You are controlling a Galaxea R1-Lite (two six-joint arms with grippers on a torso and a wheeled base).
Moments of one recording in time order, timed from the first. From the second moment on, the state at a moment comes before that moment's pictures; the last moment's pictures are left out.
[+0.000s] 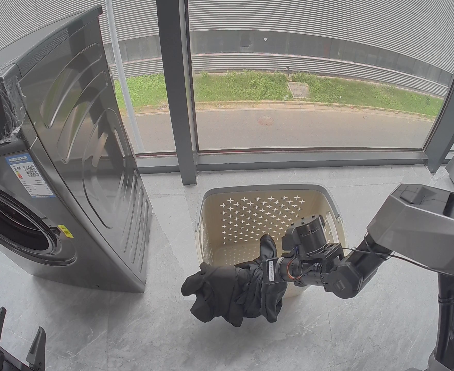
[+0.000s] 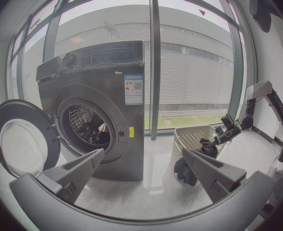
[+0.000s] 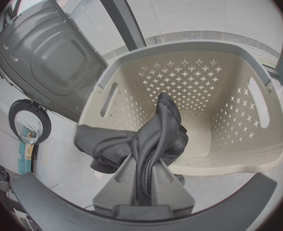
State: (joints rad) left arm 0.00 0.02 -0.02 0.00 0.01 0.00; right arm 0.59 2.31 -0.97 -0.67 -0.01 0.33
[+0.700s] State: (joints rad) left arm 0.00 0.02 -0.02 0.00 0.00 0.00; right arm 0.61 1.65 -0.70 -0.68 0.01 0.35
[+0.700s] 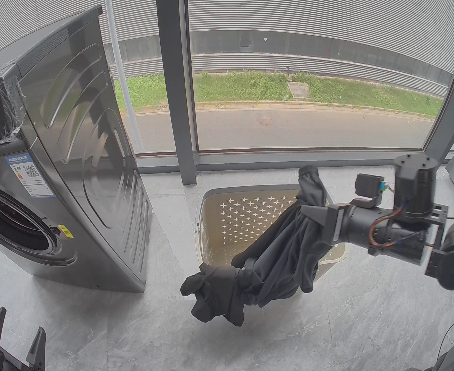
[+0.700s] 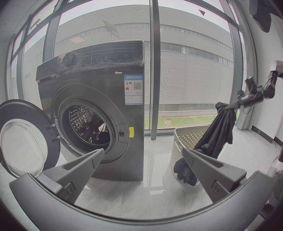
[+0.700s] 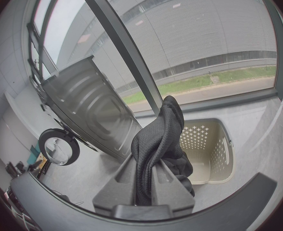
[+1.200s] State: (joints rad) left arm 0.00 0.02 -0.02 0.00 0.01 0.00; right arm 0.60 1.29 -0.59 -0.67 -0.12 0.17
